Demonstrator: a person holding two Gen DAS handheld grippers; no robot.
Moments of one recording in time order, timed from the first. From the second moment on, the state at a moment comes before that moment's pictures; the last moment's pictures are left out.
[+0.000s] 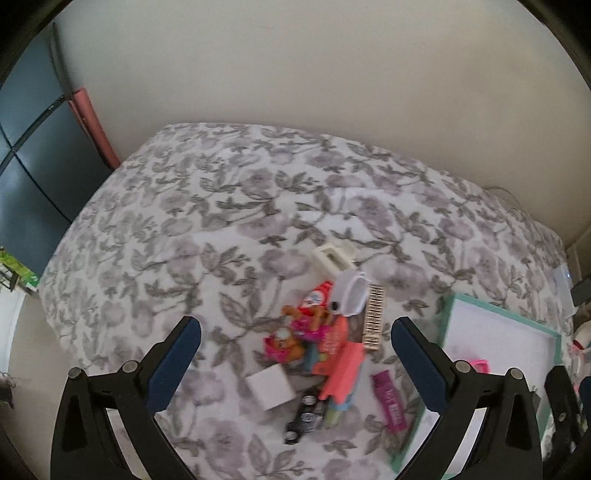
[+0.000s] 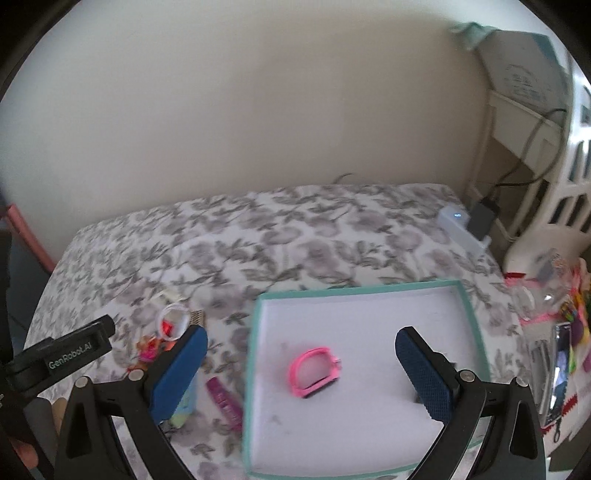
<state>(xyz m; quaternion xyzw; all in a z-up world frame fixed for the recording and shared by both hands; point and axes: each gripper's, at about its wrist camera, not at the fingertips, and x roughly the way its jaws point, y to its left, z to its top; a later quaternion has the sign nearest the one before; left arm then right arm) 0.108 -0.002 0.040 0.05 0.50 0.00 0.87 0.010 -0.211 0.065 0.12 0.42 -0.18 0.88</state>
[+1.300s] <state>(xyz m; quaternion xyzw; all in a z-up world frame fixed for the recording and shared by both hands) 0.126 0.079 -0.072 -0.03 0.63 0.02 0.77 0.057 -0.129 -0.046 0.09 0.56 -0.07 0.82</state>
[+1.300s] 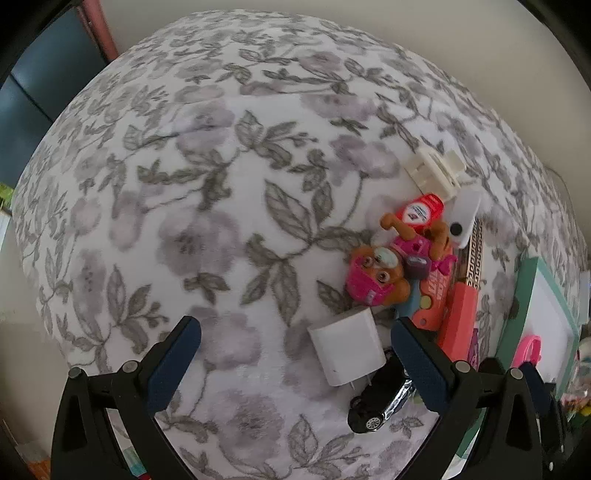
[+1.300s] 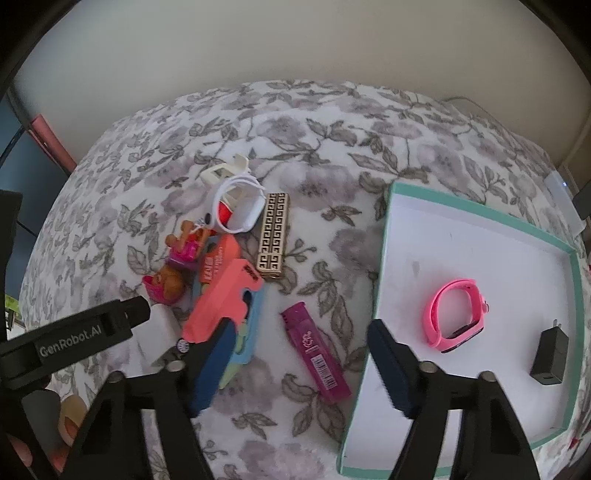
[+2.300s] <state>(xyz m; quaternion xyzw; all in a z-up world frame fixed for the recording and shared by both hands) 0.125 0.027 -0.132 0.01 0.66 -0.01 0.75 0.060 -0.114 -0.093 0.03 0.60 -0.06 0.79</state>
